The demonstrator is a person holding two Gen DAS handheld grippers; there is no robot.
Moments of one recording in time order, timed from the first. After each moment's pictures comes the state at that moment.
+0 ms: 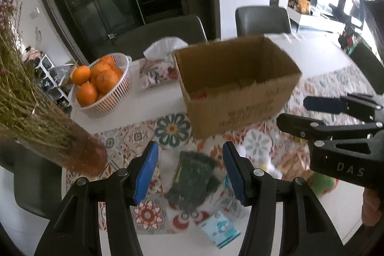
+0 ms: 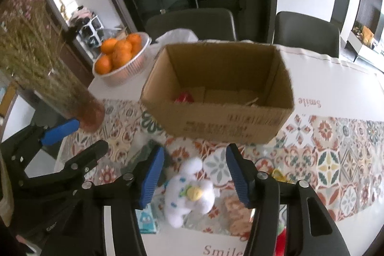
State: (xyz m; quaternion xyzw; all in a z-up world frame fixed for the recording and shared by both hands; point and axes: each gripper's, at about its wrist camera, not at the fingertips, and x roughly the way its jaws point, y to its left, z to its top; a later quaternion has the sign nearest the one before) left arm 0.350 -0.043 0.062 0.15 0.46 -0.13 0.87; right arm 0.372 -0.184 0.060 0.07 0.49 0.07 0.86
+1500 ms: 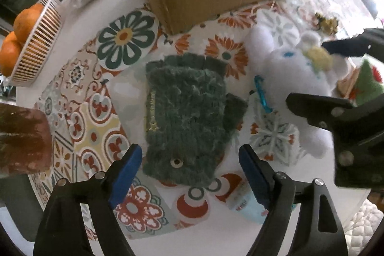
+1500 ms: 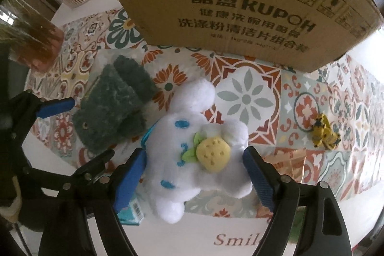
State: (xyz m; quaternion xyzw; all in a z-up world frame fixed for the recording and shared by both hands) left arm 0.381 -0.031 -0.120 0.25 0.62 -0.22 0.71; right arm 0.385 -0.130 -0.094 0.02 0.67 0.04 0.74
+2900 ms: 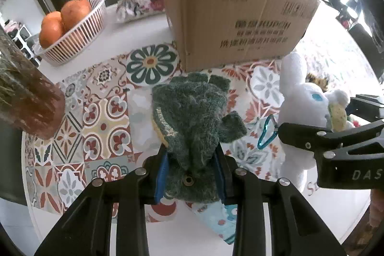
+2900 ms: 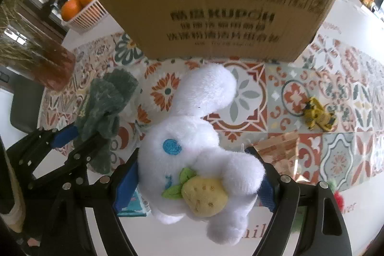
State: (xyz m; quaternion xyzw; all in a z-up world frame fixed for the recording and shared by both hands) left arm 0.346 -0.023 -0.064 0.12 0.53 -0.17 0.82; right arm 0.356 -0.162 -0.066 0.09 0.62 0.04 0.78
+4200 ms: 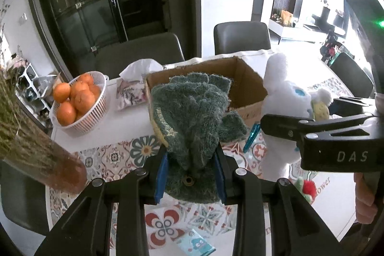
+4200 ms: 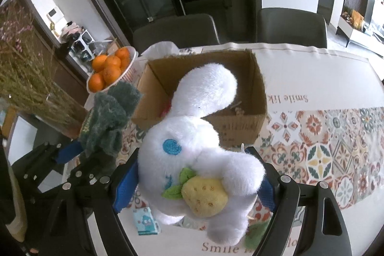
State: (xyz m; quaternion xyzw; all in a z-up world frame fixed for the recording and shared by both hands) left arm 0.366 -0.081 0.086 0.11 0.42 -0.19 0.88; right arm 0.374 -0.224 0.082 0.11 0.50 0.04 0.86
